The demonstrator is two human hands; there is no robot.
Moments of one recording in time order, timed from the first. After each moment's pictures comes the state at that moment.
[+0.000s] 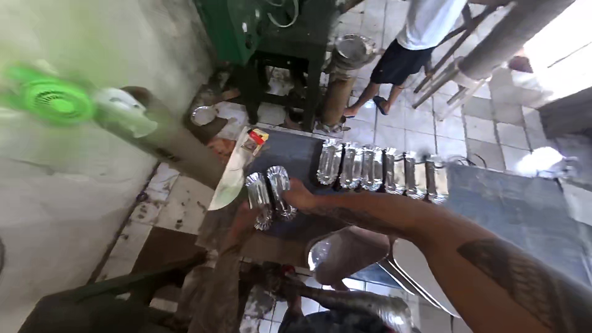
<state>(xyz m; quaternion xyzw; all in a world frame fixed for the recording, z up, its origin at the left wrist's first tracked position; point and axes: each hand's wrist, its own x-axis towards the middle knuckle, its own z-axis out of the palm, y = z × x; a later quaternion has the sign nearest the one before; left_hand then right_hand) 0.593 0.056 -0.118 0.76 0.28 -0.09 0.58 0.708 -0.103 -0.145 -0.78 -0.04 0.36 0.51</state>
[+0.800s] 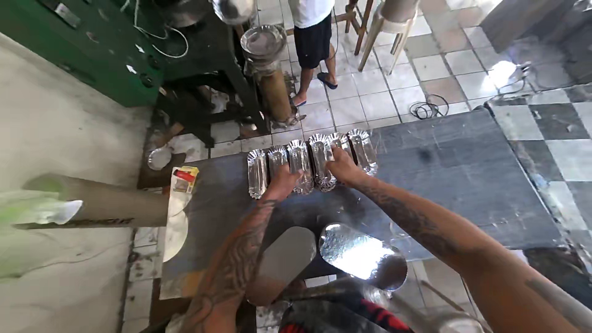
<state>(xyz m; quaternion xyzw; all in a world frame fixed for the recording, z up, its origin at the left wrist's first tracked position) 0.768 -0.208 -0.111 0.84 0.02 -0.23 0.49 0.767 -0.421 -0.108 -0.84 0.08 0.12 0.52</state>
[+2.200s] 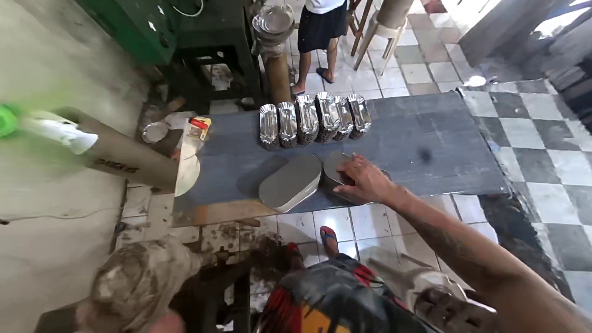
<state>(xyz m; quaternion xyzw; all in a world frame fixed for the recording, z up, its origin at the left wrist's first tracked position) 0.321 0.039 -0.012 0.71 0.17 0.33 0.60 0.529 -0.428 -0.066 -0.94 -0.31 -0.03 0.18</state>
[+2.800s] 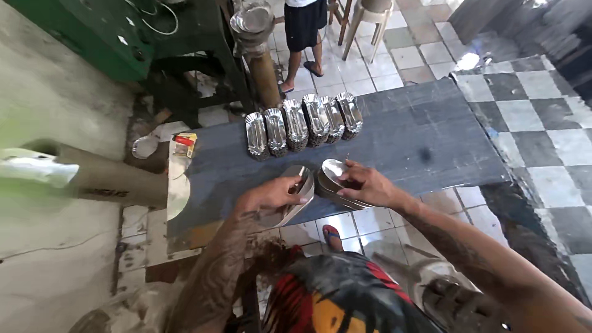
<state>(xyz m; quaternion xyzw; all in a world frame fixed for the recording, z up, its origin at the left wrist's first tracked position) 0.597 -0.137 -0.040 0.77 -0.25 -0.44 0.39 0.528 -0.447 -0.068 -0.87 -0.26 0.01 0.42</state>
